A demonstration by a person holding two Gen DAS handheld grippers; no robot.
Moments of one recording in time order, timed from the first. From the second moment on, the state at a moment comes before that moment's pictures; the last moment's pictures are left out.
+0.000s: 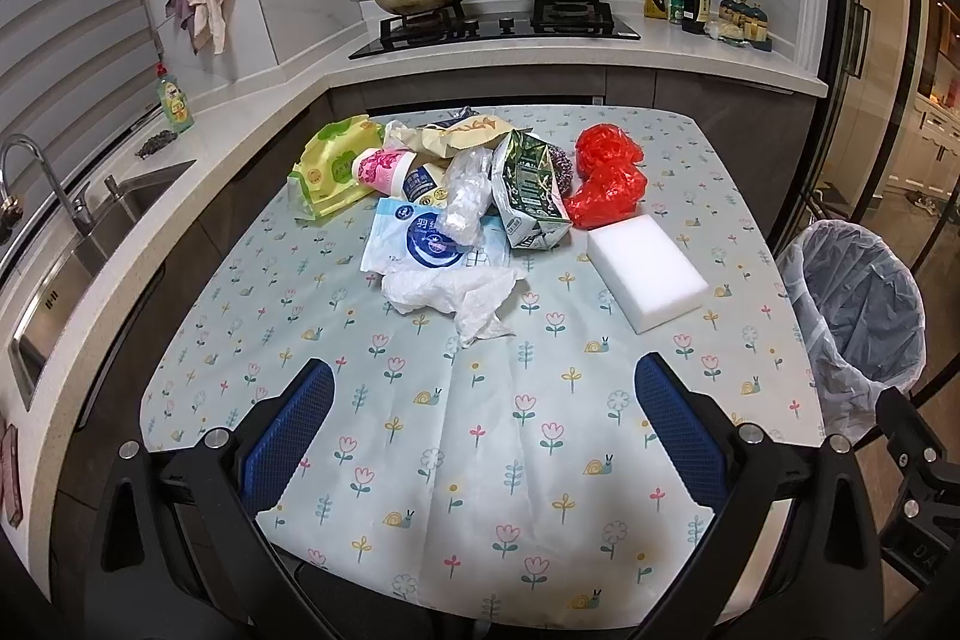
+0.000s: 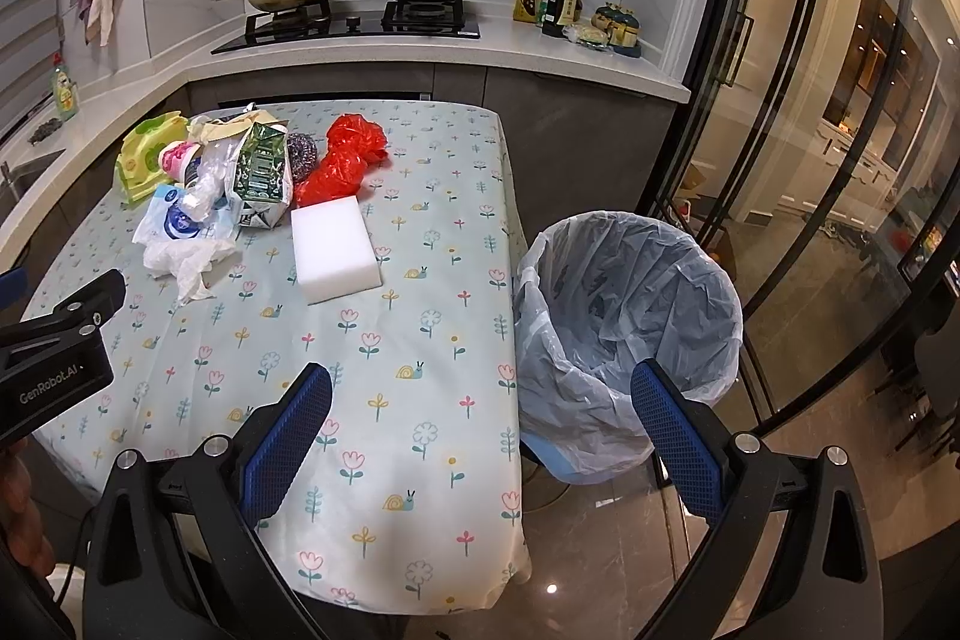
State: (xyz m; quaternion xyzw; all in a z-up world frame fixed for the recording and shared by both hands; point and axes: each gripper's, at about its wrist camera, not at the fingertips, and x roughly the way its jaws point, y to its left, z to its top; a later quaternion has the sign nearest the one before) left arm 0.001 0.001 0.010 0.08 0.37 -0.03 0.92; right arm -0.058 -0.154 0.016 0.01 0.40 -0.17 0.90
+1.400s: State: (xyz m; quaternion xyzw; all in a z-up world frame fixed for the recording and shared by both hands) left arm 0.000 0.000 0.011 0.07 0.38 -0.03 0.92; right arm -0.055 -0.151 0.015 0.01 0.40 -0.17 0.90
